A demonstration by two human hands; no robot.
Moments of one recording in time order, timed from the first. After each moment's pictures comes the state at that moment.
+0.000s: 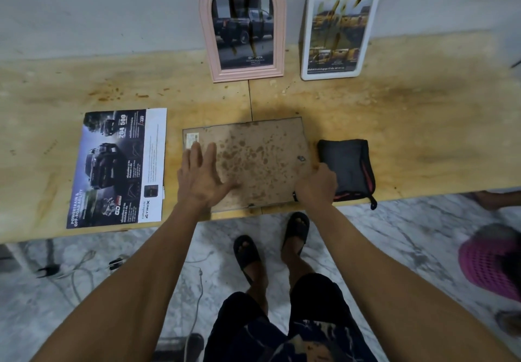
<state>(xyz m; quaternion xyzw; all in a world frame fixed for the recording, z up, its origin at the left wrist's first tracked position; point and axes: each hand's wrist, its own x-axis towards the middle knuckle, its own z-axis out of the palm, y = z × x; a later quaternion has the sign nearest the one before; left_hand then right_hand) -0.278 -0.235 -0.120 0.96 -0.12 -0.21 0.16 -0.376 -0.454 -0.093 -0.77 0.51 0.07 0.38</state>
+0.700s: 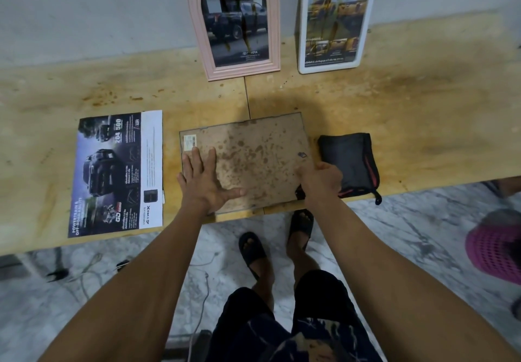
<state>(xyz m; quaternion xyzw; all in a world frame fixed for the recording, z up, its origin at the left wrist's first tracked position) -0.278 -0.240 -0.137 0.94 -0.09 -0.30 0.12 -0.364 -0.456 -0.100 -0.55 0.65 -0.03 0.53</state>
